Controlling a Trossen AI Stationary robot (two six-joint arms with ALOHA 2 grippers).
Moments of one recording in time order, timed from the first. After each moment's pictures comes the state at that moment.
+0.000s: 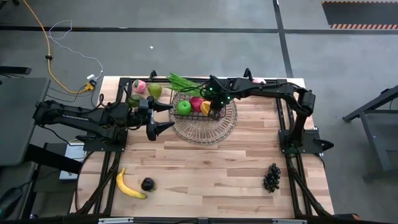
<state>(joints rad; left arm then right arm) 0.03 0.81 0.61 0.18 -0.25 -0.31 -0.35 1.83 1.47 -0.75 -0.08 -0.01</state>
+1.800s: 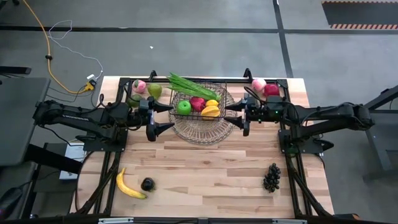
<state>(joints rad) 0.03 0.81 0.61 0.18 -0.24 -0.31 -0.08 0.97 0.67 0.22 0.00 0.23</state>
